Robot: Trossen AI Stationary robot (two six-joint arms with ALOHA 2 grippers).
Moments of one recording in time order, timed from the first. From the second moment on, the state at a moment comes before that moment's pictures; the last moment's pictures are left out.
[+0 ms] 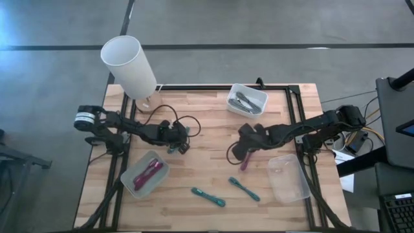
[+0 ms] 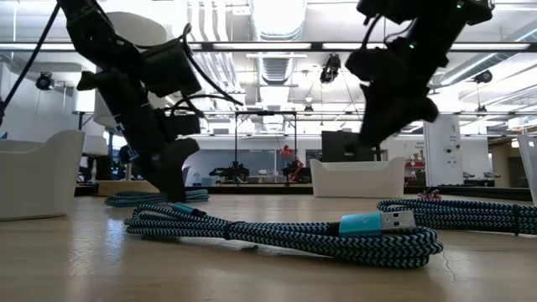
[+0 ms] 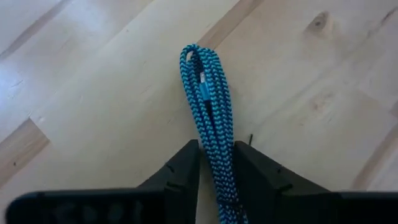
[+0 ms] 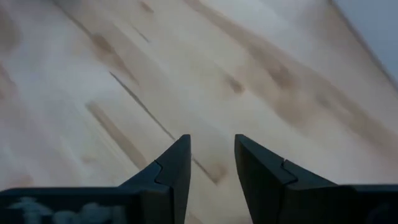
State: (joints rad) left arm 0.04 1.54 0.63 -0.18 -0.39 -0.61; right arm 0.14 1.44 0.87 -0.50 0.38 0.88
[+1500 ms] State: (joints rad) left arm 0.01 1.32 0.65 0.73 -0.04 -0.06; right arm 0.13 1.64 0.68 0.98 0.24 -0.03
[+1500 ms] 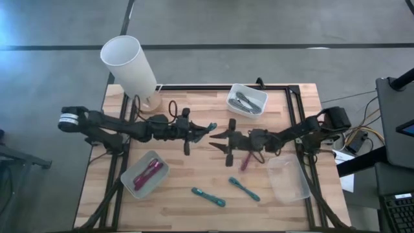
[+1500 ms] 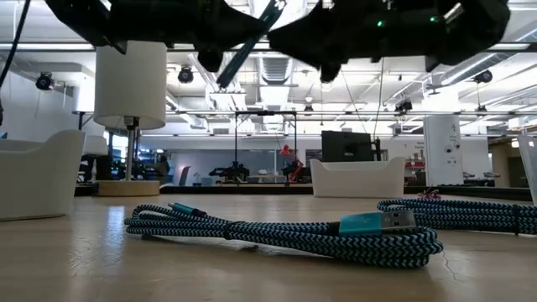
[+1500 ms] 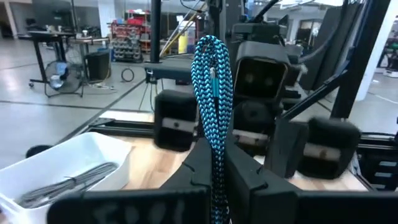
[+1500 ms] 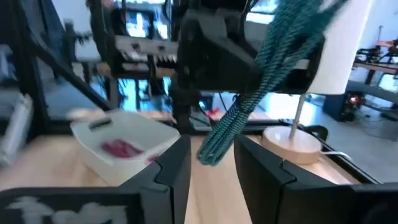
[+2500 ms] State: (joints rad) left arm -0.01 1.33 0.65 0.84 0.08 -0.03; right arm 0.10 1.64 0.82 0.84 0.18 0.02
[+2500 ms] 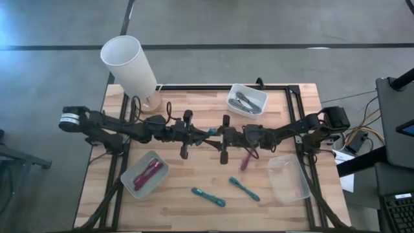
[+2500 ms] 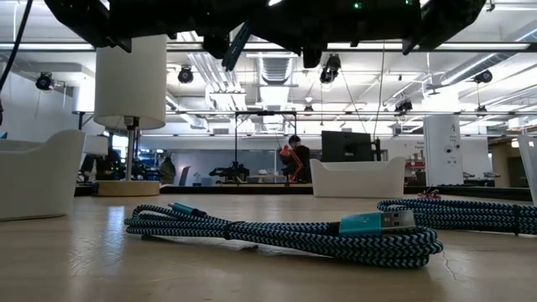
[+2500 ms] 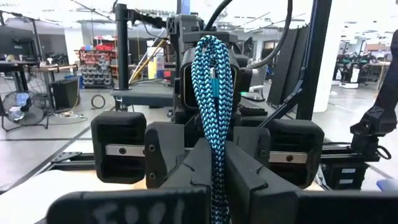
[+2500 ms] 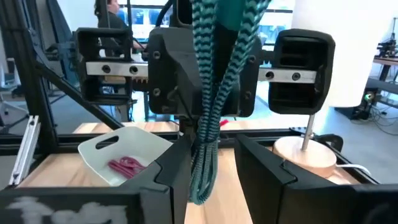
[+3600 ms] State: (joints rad) left arm -0.01 1.35 0.65 0.72 0.00 -0.08; right arm 0.13 1.49 0.83 0.41 0.34 0.17
